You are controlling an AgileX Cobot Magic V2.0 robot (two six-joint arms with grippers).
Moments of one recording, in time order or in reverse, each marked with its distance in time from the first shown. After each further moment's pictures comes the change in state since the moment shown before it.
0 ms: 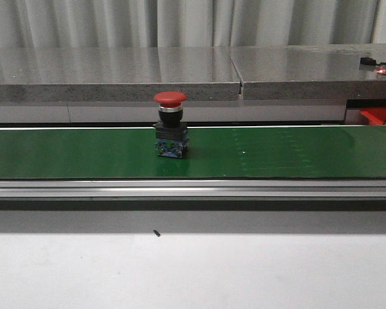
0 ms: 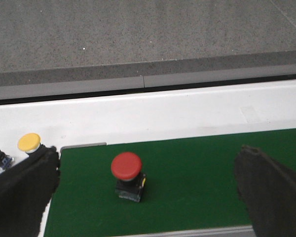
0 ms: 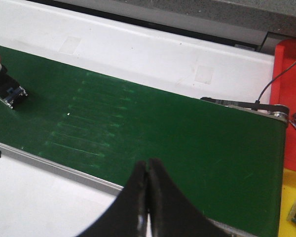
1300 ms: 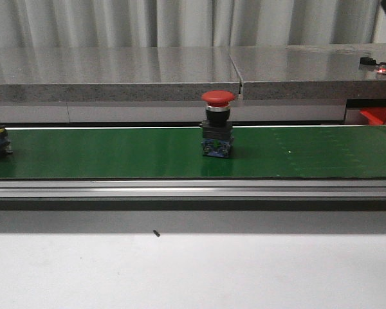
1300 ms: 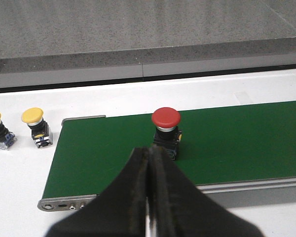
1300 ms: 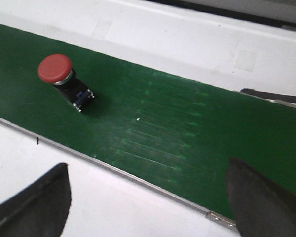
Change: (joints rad) left arm 0.000 -0.325 0.253 -0.004 -0.008 0.000; right arm 0.028 0.181 -0.139 0.096 0.136 -0.052
